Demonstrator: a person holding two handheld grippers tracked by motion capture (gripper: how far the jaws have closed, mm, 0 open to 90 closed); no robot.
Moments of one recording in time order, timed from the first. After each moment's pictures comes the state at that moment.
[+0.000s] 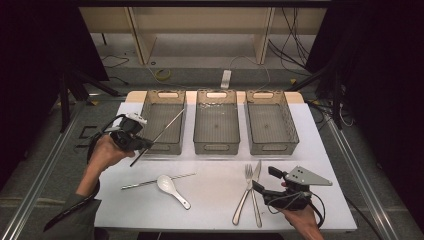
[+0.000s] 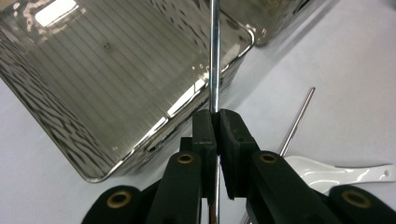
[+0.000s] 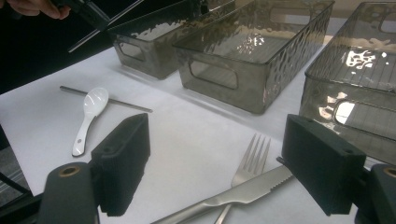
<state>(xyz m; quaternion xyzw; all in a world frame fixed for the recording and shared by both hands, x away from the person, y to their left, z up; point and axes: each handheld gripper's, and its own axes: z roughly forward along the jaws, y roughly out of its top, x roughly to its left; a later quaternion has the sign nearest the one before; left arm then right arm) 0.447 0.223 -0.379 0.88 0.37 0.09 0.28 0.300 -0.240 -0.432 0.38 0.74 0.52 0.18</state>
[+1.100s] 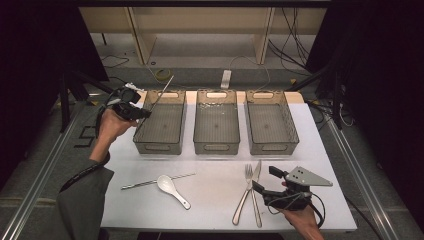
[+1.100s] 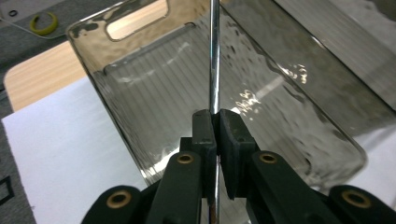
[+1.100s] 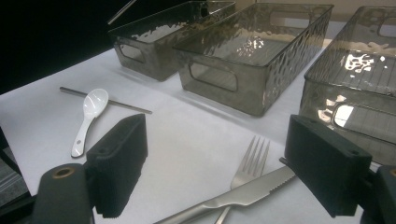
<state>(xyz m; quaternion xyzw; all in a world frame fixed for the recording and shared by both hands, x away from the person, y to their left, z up) 0.524 0.233 -0.362 0.82 0.45 0.17 0.30 0.299 -0.240 -0.432 0.38 0.74 0.52 0.18</state>
